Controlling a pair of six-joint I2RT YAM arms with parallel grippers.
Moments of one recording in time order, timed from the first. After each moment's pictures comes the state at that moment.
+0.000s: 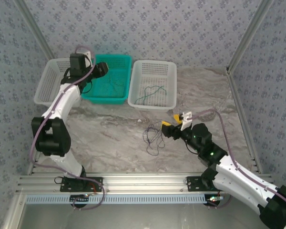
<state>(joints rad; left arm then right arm) -0.12 1.67 1.50 -0.29 0.22 -0.38 0.69 0.69 0.38 0.13 0.04 0.27</state>
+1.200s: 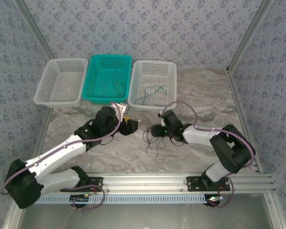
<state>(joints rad) -0.75 1.12 0.71 -0.12 0.11 -0.53 0.66 1.55 0.65 0.03 -0.08 0.45</state>
